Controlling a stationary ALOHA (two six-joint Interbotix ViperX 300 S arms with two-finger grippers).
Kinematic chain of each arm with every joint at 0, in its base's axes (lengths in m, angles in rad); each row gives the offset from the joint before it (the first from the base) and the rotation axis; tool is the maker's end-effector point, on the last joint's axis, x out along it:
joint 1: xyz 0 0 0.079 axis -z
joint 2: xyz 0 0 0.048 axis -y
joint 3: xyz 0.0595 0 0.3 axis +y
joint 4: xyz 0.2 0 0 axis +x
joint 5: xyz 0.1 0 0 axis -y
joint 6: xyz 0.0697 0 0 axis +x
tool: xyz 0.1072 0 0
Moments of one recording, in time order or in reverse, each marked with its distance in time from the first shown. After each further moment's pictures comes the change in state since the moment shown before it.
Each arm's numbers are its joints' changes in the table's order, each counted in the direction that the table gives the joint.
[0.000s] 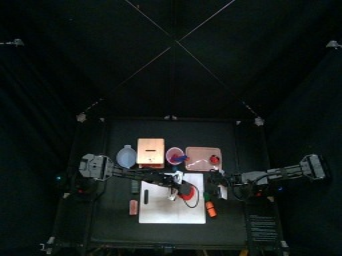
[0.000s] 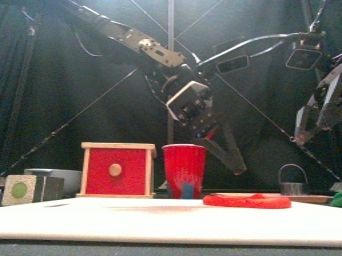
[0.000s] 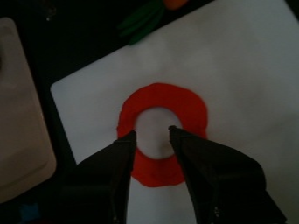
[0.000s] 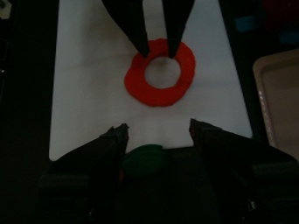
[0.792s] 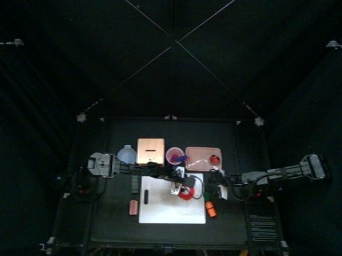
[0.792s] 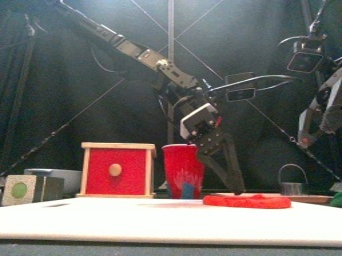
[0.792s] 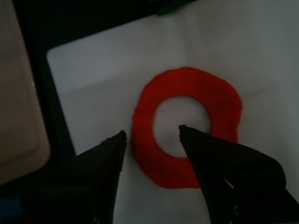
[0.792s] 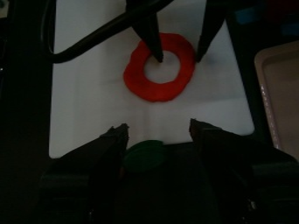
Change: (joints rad) left arm -0.060 -0.058 -0.048 -0.149 -0.086 -0.014; right arm 0.002 0.000 0.011 0.018 0.000 0.000
